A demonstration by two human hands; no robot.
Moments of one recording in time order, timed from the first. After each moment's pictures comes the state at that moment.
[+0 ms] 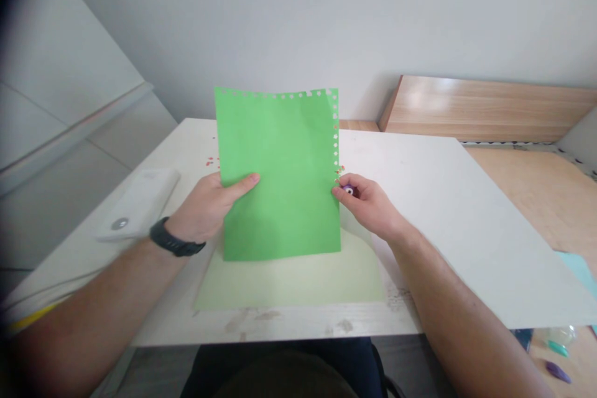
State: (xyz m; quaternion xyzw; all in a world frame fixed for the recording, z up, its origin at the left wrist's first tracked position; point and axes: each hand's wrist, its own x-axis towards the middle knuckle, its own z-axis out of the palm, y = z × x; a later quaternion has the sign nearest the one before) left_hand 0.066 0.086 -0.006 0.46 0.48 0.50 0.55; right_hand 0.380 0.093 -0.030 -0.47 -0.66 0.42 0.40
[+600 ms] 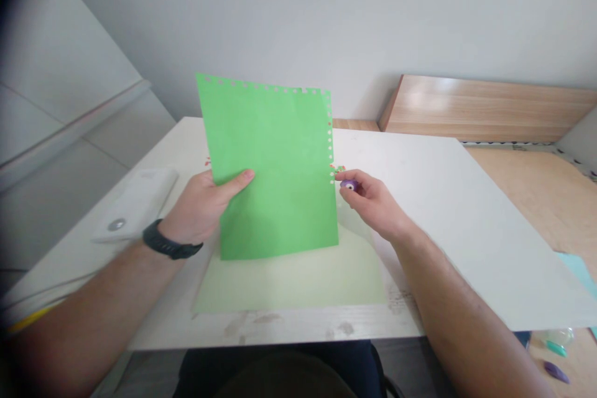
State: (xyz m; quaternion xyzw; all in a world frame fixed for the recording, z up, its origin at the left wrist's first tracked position) left_hand 0.065 0.086 -0.003 0.46 0.48 0.54 0.51; right_hand 0.376 0.087 -0.010 -0.50 -0.62 0.45 0.40
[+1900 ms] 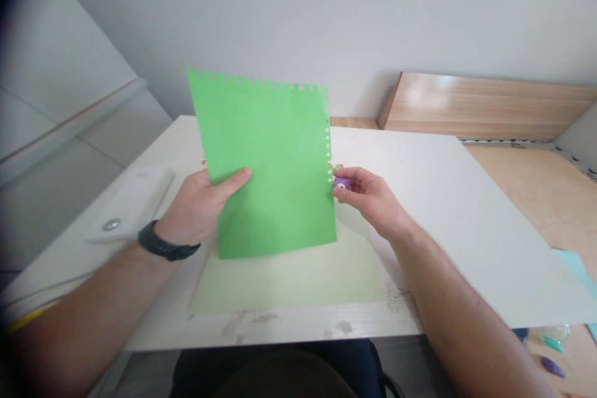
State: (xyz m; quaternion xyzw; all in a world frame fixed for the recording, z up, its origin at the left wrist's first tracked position) left_hand 0.069 0.082 0.002 0.45 0.50 0.55 0.50; right_hand 0.376 0.090 -0.014 -0.47 -0.55 0.53 0.45
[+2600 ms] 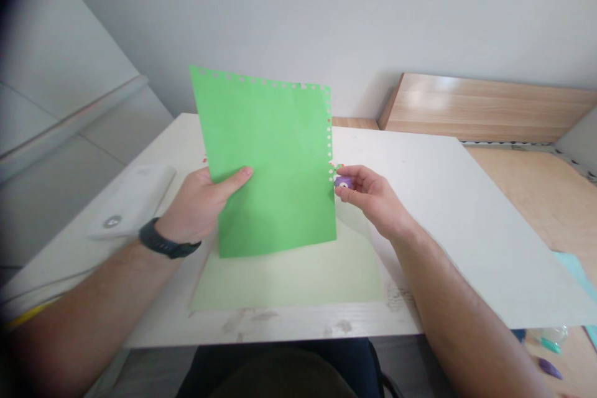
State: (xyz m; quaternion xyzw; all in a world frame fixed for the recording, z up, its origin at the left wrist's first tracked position) left_hand 0.067 0.083 0.000 0.46 0.50 0.54 0.50; right_hand 0.376 0.089 -0.012 -0.46 -0.55 0.53 0.45
